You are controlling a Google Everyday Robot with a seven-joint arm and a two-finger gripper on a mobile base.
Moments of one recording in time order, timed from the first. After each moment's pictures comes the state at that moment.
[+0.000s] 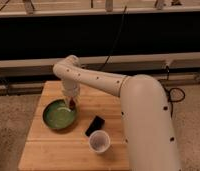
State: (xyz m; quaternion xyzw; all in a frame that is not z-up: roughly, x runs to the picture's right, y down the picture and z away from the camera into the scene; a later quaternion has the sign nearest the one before) arm -0.142 0.087 0.830 -0.26 -0.28 -0.62 0.68
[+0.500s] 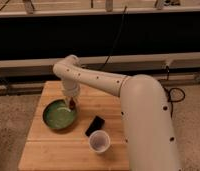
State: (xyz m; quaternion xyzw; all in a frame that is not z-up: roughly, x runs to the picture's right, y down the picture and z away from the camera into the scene) arm -0.142 0.086 0.829 -0.26 -0.28 -0.62 0.68
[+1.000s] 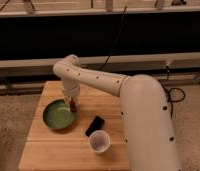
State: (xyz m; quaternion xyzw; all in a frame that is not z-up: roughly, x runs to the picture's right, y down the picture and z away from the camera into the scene) arm -0.143 0.085 0.829 -0.26 -0.28 -0.62 0.68
